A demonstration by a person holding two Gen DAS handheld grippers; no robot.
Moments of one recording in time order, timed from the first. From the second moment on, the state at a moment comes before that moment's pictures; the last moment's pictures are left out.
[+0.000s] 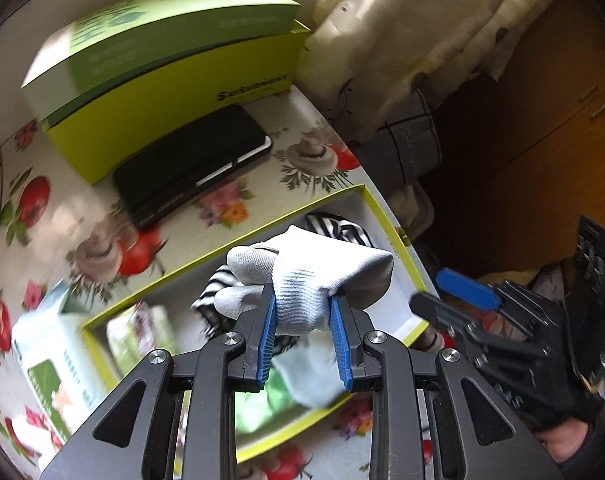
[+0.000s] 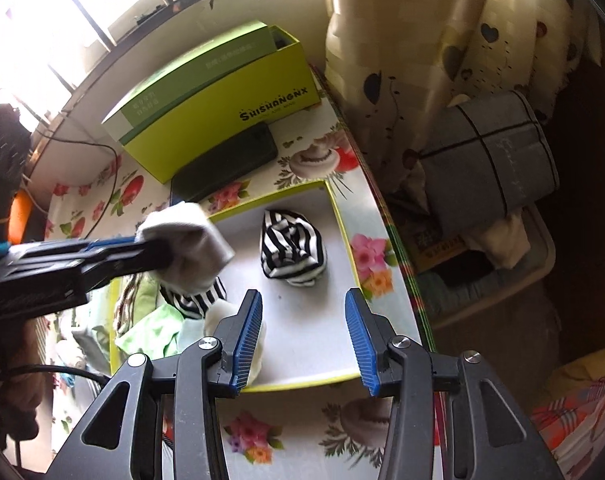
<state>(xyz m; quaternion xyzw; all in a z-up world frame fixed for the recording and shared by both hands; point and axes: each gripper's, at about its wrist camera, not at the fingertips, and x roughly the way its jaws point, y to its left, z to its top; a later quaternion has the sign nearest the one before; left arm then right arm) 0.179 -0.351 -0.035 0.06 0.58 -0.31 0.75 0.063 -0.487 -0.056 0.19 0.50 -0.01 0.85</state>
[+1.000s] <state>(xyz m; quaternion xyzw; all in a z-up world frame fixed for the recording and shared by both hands) 0.146 -0.307 -0.004 0.05 0.56 -0.29 0.78 0.032 -0.444 -0.022 0.17 0.50 0.02 0.85</state>
